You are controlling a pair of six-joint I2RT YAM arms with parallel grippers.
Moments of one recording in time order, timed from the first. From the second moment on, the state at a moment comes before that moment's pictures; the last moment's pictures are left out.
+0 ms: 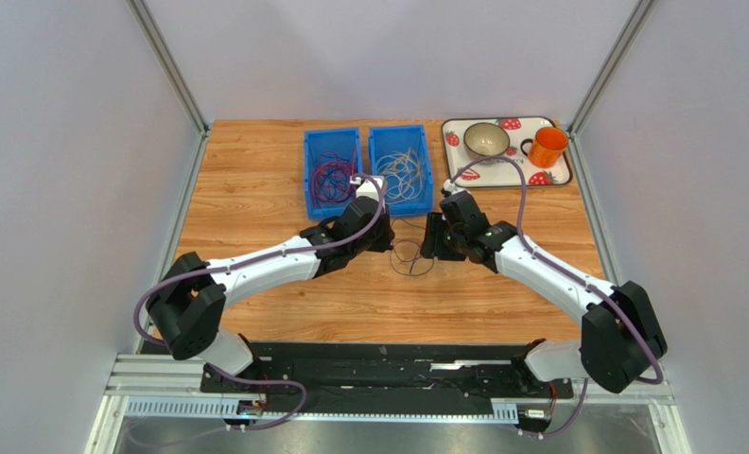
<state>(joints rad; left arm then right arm) -0.87 1.52 1.00 -0.06 -0.23 -0.62 0.59 1.33 0.90 -0.44 0.04 0.58</state>
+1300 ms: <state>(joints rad) -0.92 1.45 1.00 -0.19 -0.30 -0.57 0.63 1.52 0.97 -0.42 0.13 0.60</state>
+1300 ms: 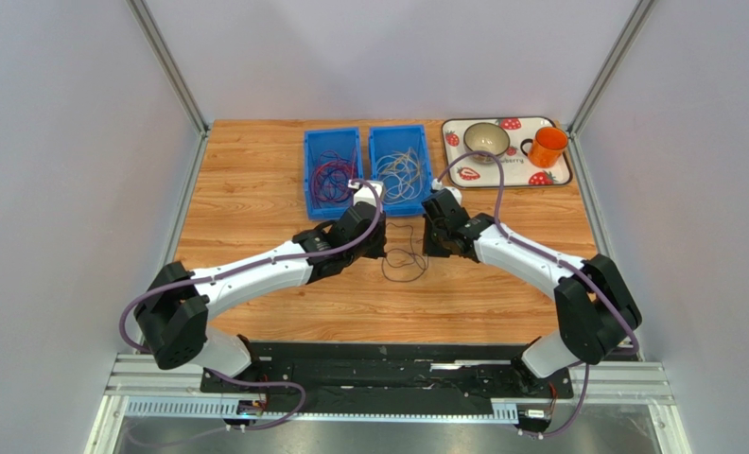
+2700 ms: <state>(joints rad) -0.73 1.07 1.45 -0.57 -0.52 -0.25 0.32 1.03 0.87 -0.54 -0.10 0.57</state>
